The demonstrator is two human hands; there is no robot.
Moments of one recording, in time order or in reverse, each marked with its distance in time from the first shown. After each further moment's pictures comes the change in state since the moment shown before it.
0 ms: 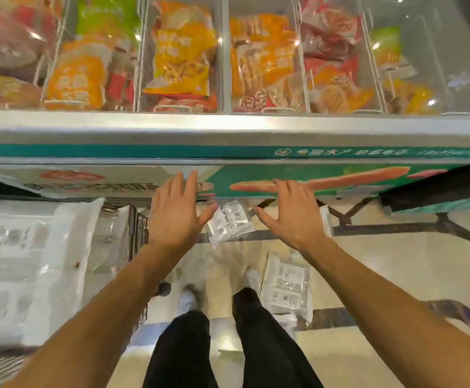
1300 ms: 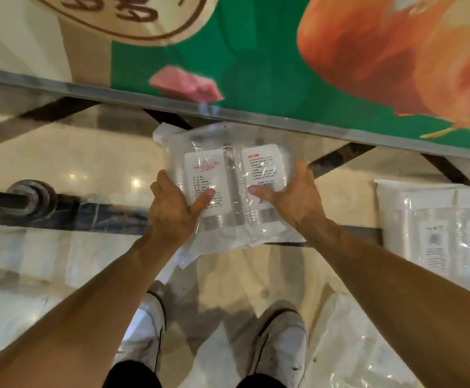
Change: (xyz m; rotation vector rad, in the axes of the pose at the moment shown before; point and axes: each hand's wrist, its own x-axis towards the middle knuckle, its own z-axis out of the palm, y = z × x) left_hand 0.196 -0.145 0.756 -0.688 -0.090 -0.495; right_hand 0.245 0.133 0.724 0.531 -0.217 0.395
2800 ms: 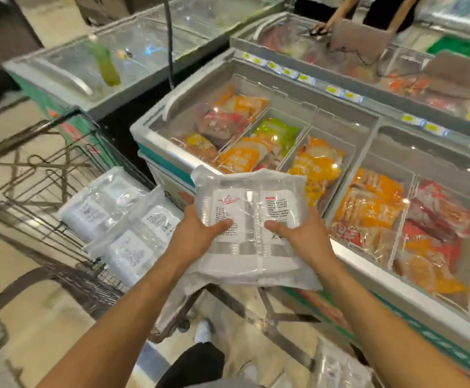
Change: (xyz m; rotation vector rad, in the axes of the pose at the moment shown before) left_hand -0.508 0.453 -0.705 -0.442 0.418 -0.082; right_hand -0.537 -0.581 -0.584 0.143 -0.153 -0.592
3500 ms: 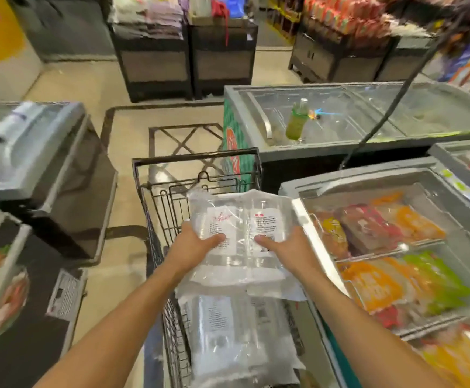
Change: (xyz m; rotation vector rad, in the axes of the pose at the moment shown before) left_hand 0.097 -0.142 -0.257 -0.245 0.534 -0.381; right_hand 0.151 -0.245 0.322 -0.229 -0.615 -0.356
